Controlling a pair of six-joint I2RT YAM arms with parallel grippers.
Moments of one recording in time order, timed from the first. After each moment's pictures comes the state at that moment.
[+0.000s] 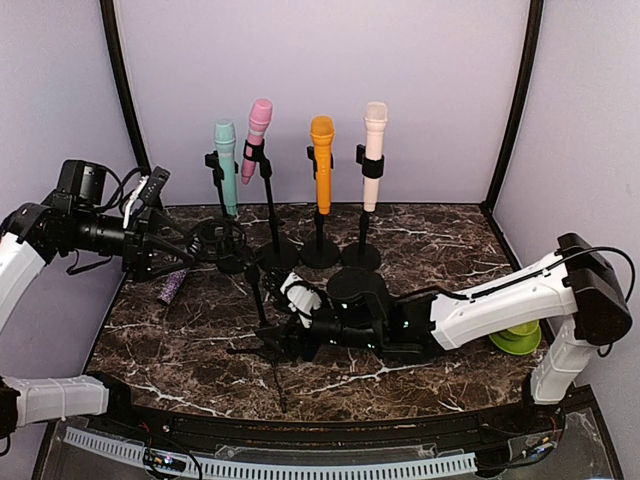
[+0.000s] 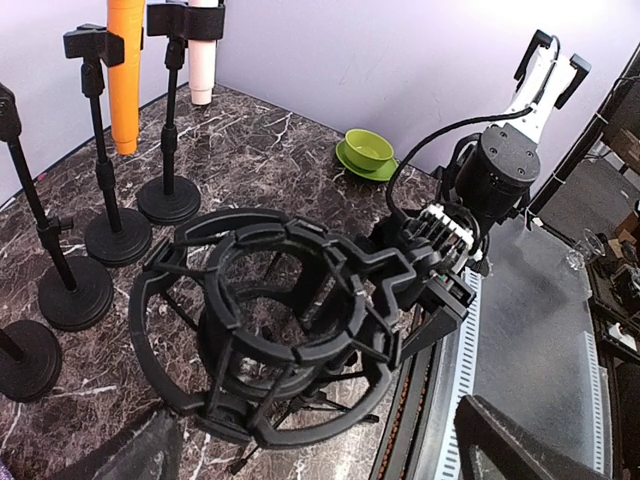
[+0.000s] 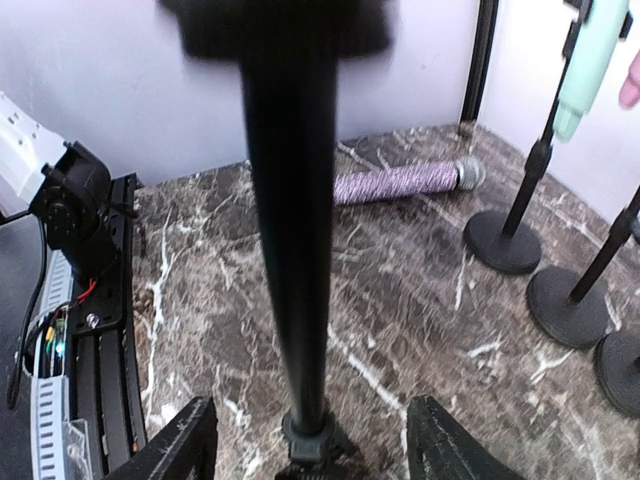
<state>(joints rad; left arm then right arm) -0.23 0.96 1.17 -0.94 0.94 0.32 1.30 1.71 1.03 0.36 0.07 0.03</state>
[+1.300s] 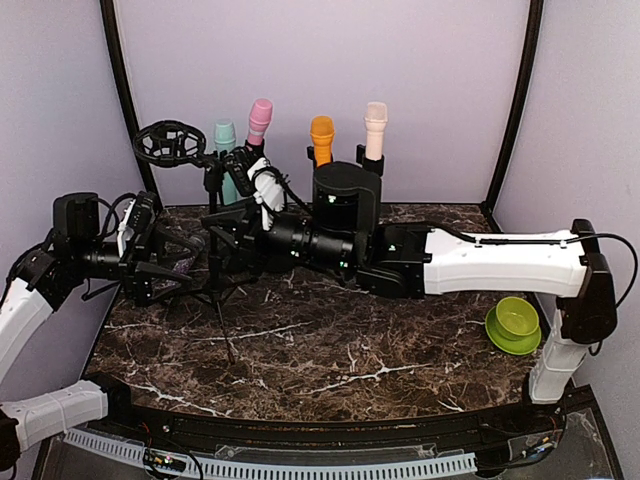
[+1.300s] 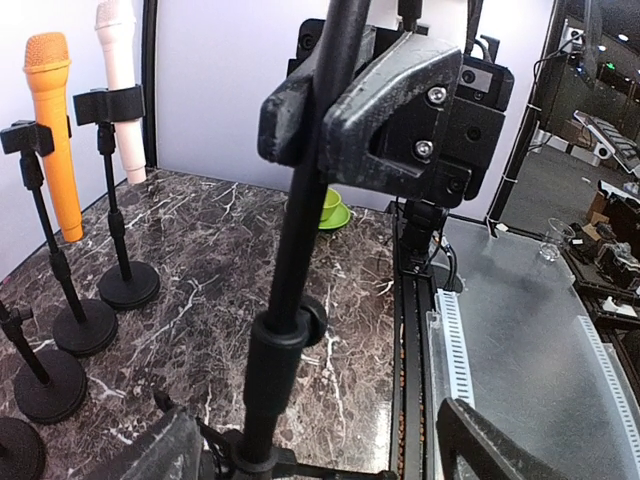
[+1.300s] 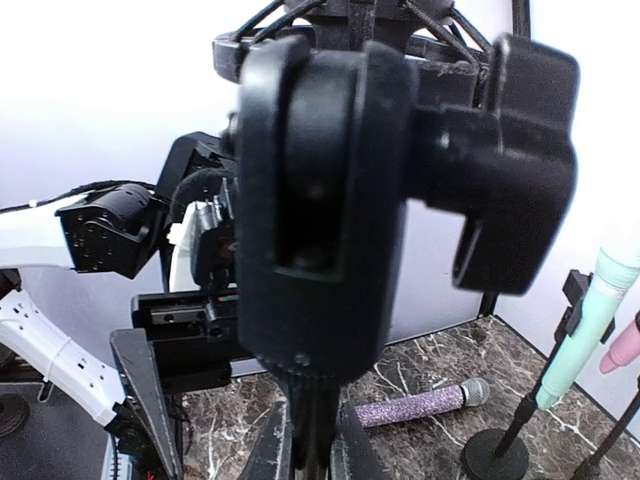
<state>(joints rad) -0.24 0.77 0.85 -0.52 1.14 0.25 1.26 1.78 1.57 0.27 -0.05 -0.01</state>
